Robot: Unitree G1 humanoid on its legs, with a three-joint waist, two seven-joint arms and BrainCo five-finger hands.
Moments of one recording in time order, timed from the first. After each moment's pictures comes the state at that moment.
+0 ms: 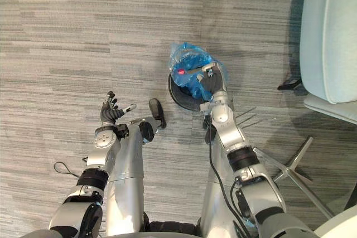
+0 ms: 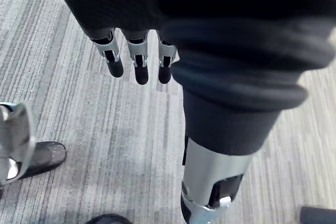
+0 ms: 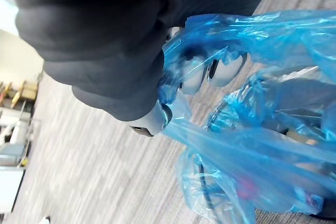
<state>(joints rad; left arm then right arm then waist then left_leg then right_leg) -0.38 0.09 0.12 0.57 -0.09 -0.10 0.25 -0.48 -0.19 0.15 0.31 -0.04 -0.04 -0.28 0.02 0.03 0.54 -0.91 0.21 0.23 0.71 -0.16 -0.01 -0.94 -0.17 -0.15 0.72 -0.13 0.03</state>
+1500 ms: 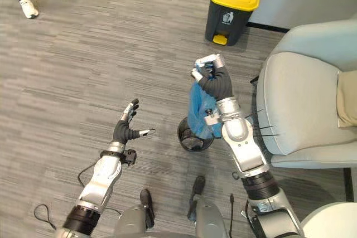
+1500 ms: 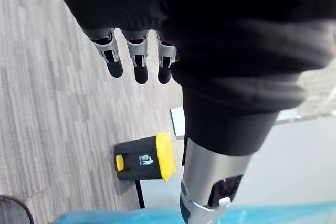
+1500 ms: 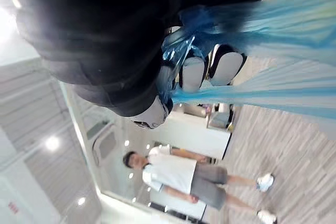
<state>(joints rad) -0.09 0.21 -0.22 0.09 0.14 -0.17 0.18 -0.43 -0.32 0.29 -0.16 0.11 -0.19 -0.08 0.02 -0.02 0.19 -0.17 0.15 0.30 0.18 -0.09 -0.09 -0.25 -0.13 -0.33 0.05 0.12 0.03</state>
